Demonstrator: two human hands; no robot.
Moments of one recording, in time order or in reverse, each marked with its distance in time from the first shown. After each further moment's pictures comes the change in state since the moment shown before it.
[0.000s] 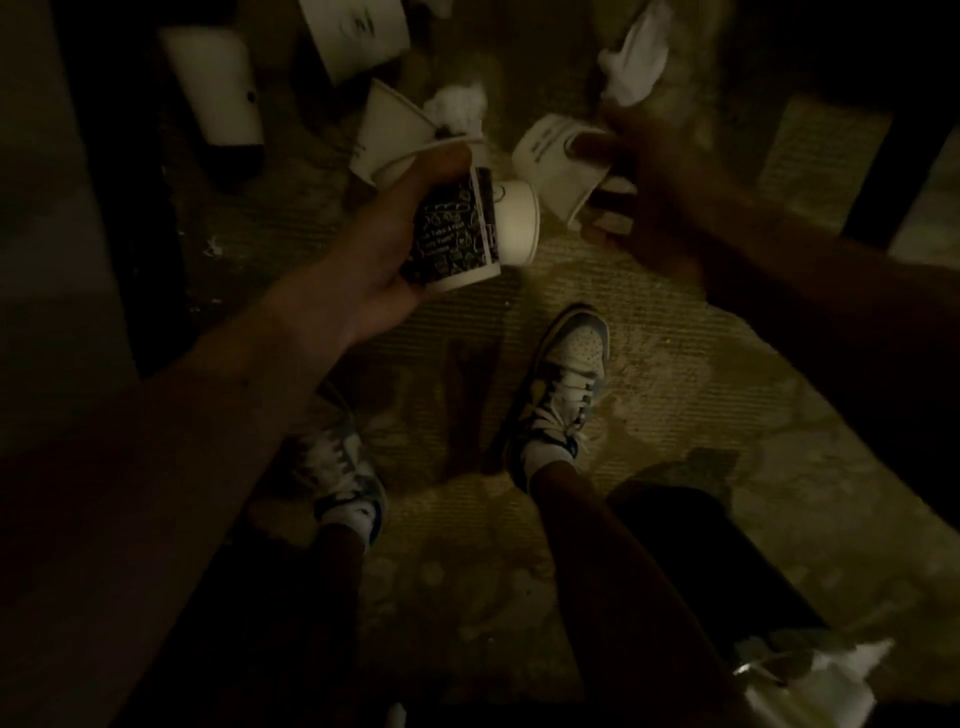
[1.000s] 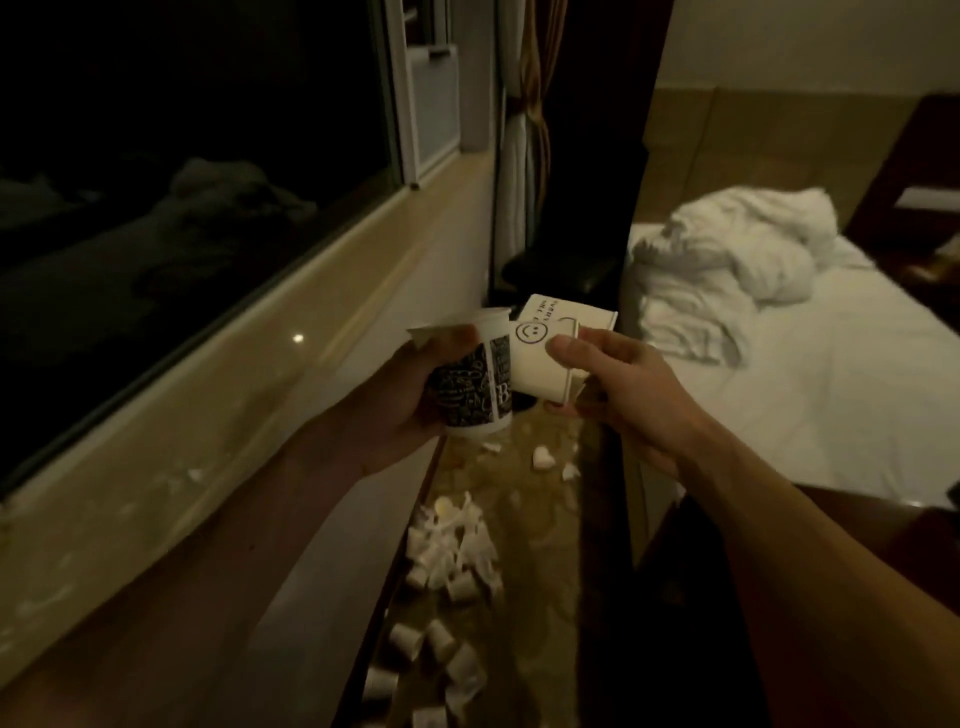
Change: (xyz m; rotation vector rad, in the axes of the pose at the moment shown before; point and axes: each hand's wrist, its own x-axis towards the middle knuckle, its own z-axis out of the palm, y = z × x) left_hand -0.717 0.365 0.410 0.443 -0.510 1.037; right_hand -0.754 -0.440 -0.069 0.010 -0.324 -1.154
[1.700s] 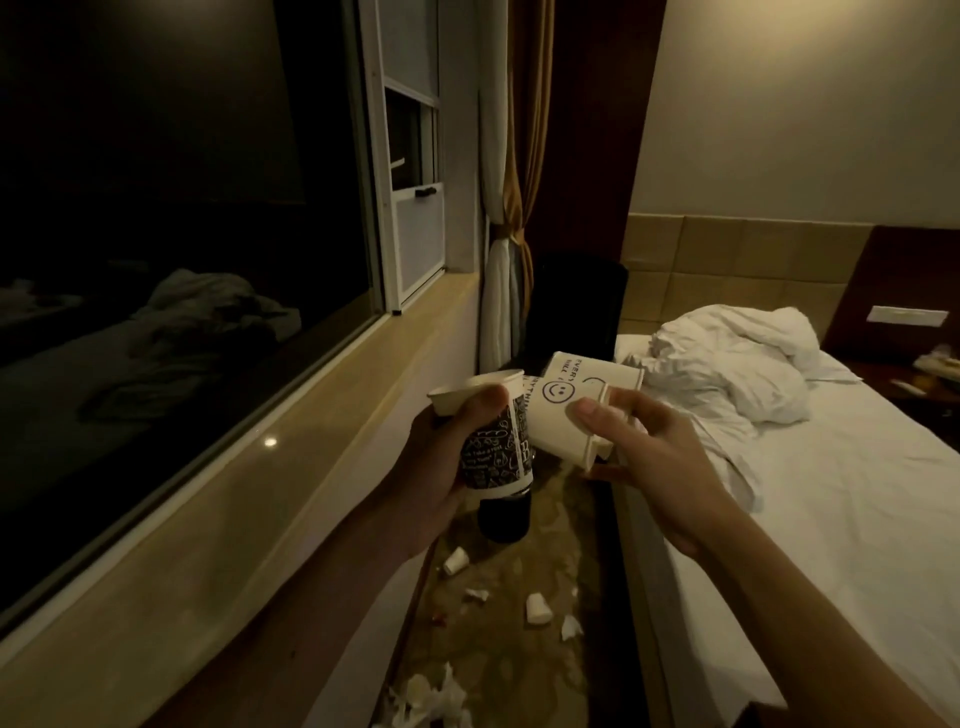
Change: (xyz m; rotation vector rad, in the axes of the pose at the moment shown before) left_hand 0.204 0.064 -0.051 0.035 0.224 0.184; right_hand 0.177 -0.083 -0.037 -0.111 0.158 -0.263
